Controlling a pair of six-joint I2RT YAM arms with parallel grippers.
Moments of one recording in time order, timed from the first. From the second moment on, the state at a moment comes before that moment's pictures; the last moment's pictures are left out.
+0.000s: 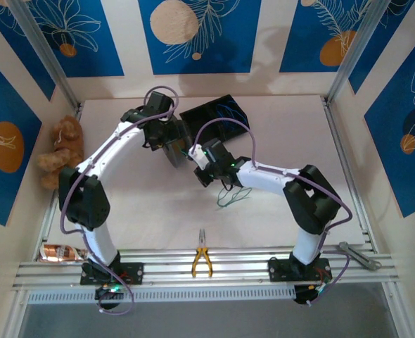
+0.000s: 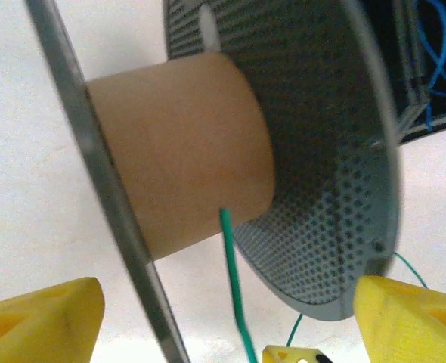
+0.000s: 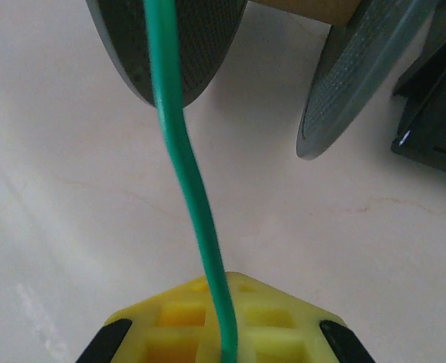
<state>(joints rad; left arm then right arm) -0.44 1.80 1.67 -0.89 0.02 -0.71 0.74 1.78 1.12 -0.15 -0.07 -0.11</state>
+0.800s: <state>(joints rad) -0.39 1.91 1.73 -0.91 -0.02 -0.73 0.73 1.89 1.24 -0.07 -0.13 -0.13</state>
